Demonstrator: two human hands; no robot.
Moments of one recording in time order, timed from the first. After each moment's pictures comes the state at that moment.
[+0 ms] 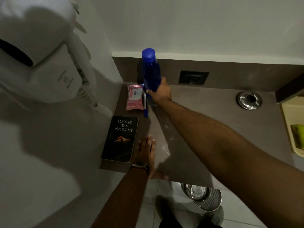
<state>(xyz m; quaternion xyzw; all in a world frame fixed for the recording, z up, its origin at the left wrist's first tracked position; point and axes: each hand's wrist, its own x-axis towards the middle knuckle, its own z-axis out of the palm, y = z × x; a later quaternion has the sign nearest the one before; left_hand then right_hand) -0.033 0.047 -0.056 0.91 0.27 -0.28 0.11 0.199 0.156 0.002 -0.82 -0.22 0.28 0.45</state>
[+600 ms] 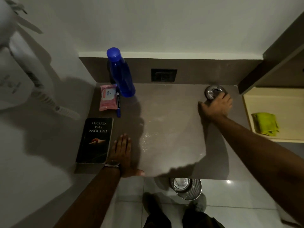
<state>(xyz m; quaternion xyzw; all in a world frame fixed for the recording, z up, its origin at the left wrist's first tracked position) -0.037 0.048 -0.068 0.92 0.24 -0.28 0.08 0.375 -0.123 -0.026 -0.99 -0.09 0.08 0.11</state>
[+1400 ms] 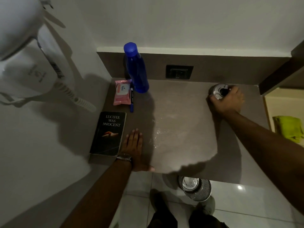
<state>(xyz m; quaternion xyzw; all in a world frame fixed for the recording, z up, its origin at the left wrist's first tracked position) -0.037 0.049 -0.072 0.92 0.25 -0.29 0.09 0.387 -0.105 -0.042 -0.97 -0.13 0.05 0.21</state>
